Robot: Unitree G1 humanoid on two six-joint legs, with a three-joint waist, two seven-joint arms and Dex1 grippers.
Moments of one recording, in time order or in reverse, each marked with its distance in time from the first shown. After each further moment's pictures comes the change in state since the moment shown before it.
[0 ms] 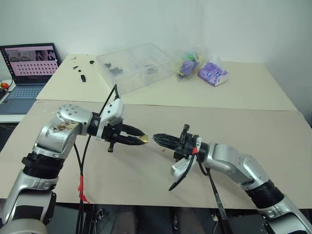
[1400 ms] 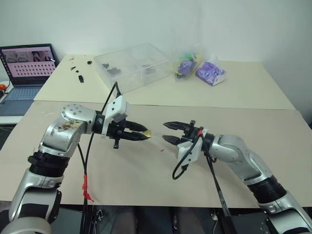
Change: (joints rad) left arm -0.004 -0.042 0.000 0.005 0.014 0.002 0.064; right arm -0.035 -0.005 -0.033 0.052 0.225 0.117 0.215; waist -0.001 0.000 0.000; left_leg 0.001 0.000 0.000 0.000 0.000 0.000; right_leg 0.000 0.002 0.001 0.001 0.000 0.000
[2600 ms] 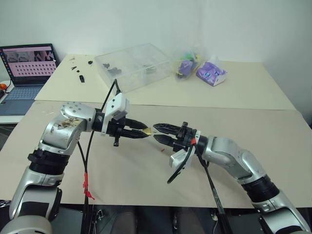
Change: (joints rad) left arm -0.023 -0.001 0.000 0.017 0.000 -0.001 0.000; right arm -0.017 0.052 0.001 -0.002 -0.151 -0.097 -0.102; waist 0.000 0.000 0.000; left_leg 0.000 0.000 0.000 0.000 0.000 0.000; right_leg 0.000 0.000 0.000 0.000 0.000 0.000
